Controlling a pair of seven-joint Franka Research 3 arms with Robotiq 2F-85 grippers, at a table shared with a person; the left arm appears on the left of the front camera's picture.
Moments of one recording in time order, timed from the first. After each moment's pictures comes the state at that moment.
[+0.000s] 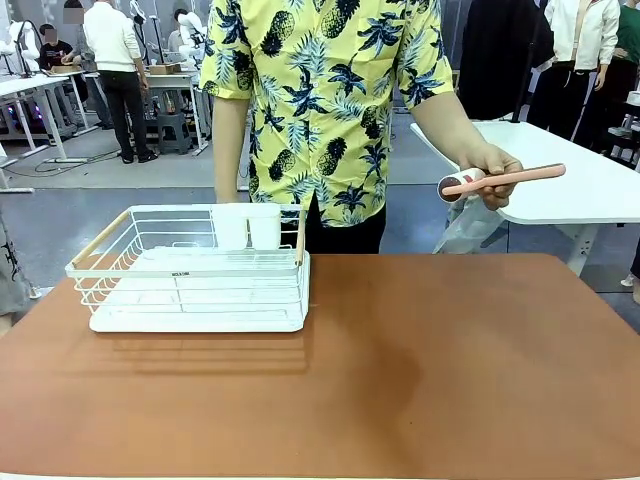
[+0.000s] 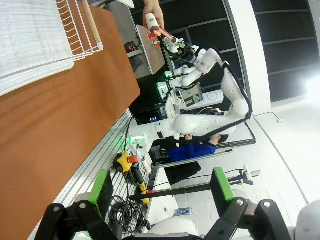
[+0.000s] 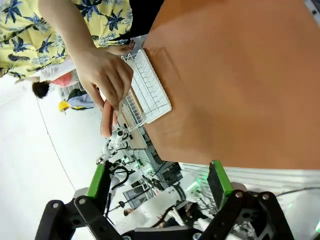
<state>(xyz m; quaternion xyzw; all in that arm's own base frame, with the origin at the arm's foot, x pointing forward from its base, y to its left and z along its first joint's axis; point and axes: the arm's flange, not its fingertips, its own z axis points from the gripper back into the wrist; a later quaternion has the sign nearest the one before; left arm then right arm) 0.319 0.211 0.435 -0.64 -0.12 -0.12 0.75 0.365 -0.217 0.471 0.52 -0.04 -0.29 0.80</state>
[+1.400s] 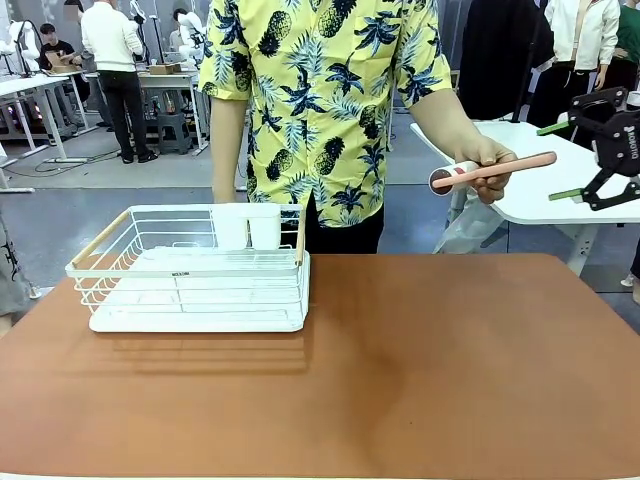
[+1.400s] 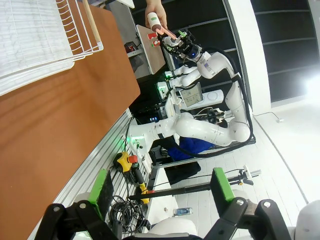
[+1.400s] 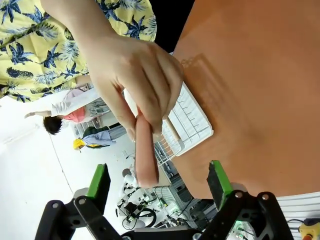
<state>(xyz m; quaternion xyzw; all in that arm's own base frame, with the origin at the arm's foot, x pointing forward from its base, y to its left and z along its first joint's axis) 0.319 0.211 0.435 -0.64 -0.12 -0.12 0.75 0.389 -0.015 0.485 0.51 -0.11 -0.37 0.77</state>
